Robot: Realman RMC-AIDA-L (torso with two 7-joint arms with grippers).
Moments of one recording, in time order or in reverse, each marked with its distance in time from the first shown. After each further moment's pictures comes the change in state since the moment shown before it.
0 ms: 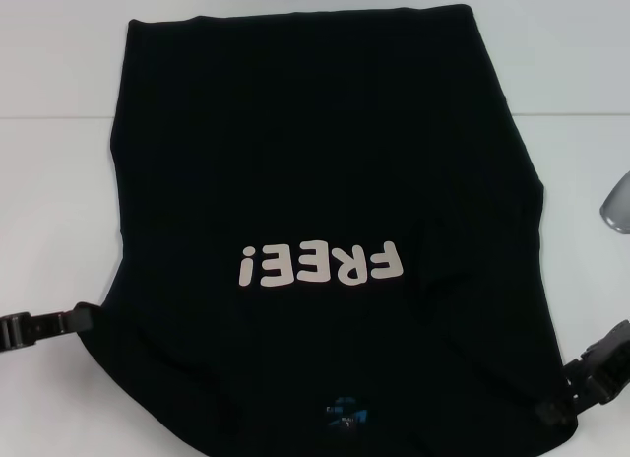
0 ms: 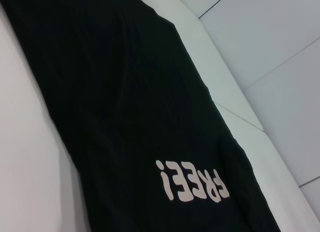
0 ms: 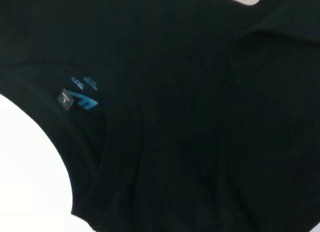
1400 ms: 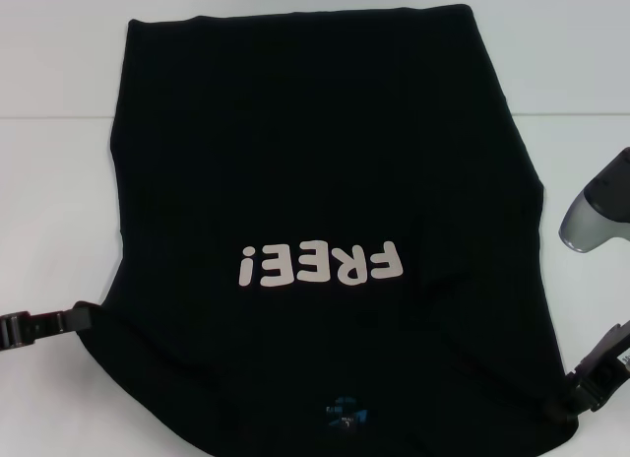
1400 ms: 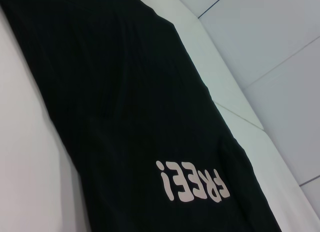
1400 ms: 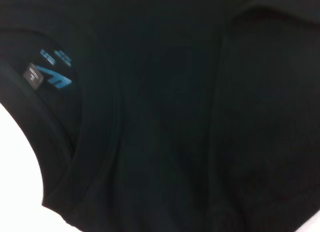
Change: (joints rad) left arm -0.002 0.003 0.000 -0.001 0.001 0.000 0.005; right arm 0.004 0.005 -0.170 -0.008 -0.046 0.062 0.107
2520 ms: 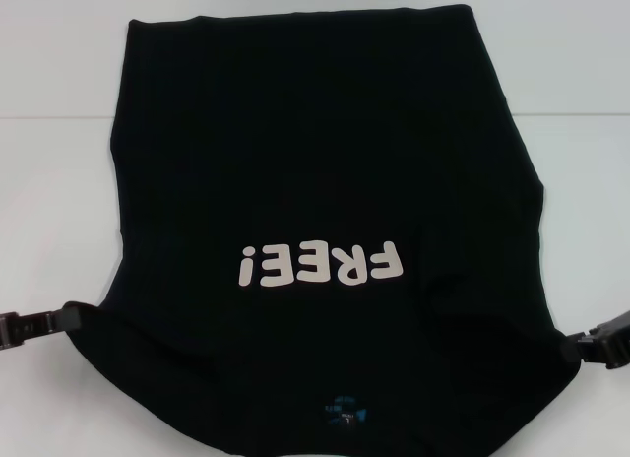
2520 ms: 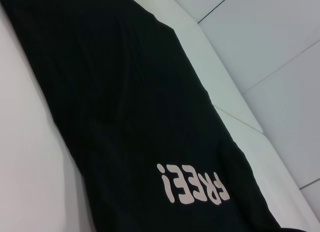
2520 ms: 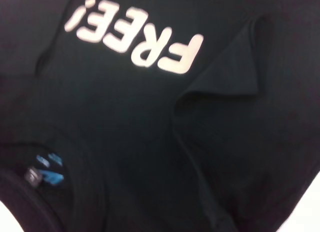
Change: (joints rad) left arm 0.013 0.008 -0.009 0.005 -0.008 0.014 0.006; right arm -0.205 0.002 0.185 -0.181 0.240 0.049 -0.019
